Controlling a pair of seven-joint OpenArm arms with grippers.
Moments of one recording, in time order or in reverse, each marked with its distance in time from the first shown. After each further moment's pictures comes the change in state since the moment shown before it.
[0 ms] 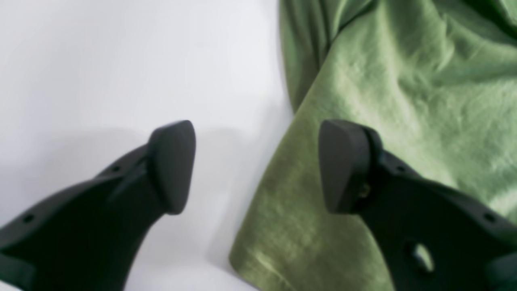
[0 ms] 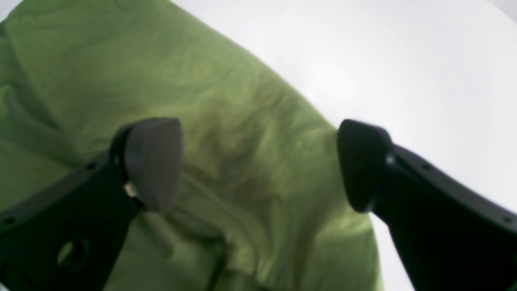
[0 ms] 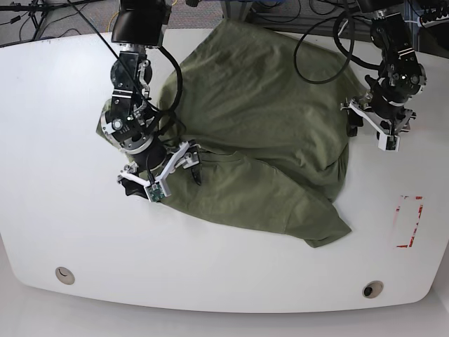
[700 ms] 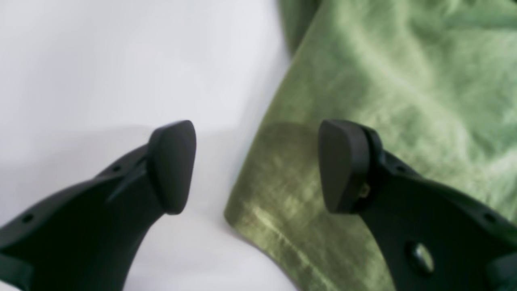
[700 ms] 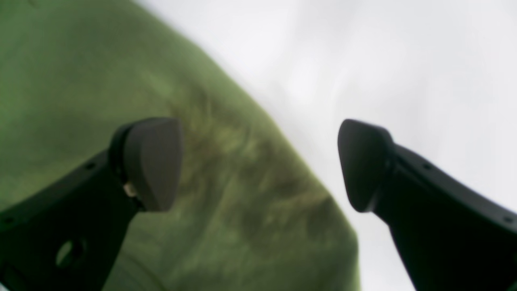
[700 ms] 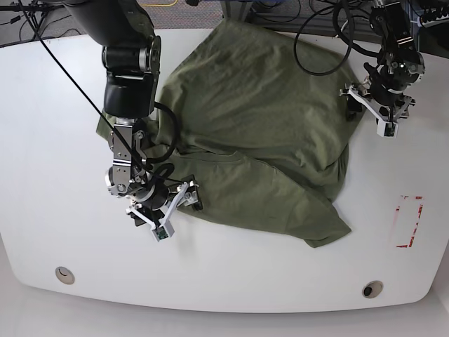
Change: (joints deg) left arm 4.1 0.0 -0.2 1.1 -0.1 0.0 0.2; right arm 22.4 3.8 -0.3 -35.4 -0.6 0.7 0.9
